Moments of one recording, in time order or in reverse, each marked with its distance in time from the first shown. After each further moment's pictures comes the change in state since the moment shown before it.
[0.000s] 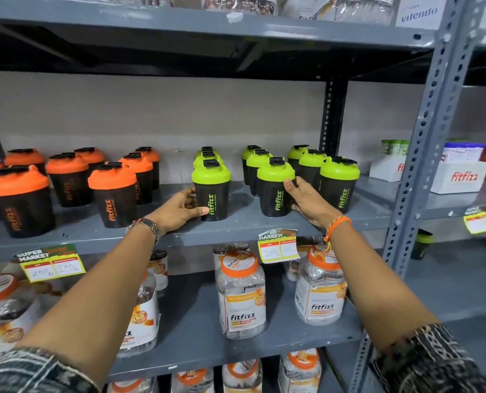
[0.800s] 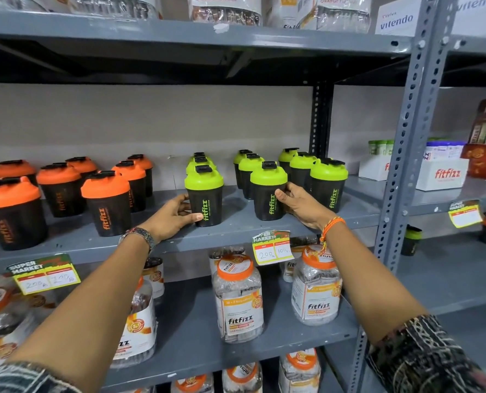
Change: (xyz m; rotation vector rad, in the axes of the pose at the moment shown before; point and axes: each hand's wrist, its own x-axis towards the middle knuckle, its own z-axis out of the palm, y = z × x) left_hand -0.005 -0.002 -0.004 0.064 0.007 0.015; right_hand 0.000 0.013 -0.014 -0.008 -0.091 -0.048
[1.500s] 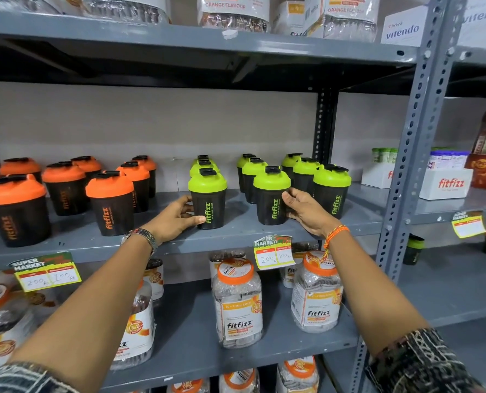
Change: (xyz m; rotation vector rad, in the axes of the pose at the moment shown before) left_hand -0.004 0.008 0.005 0.004 0.001 0.005; right_hand -0.014 -0.013 0.005 -0.019 0.037 0.040
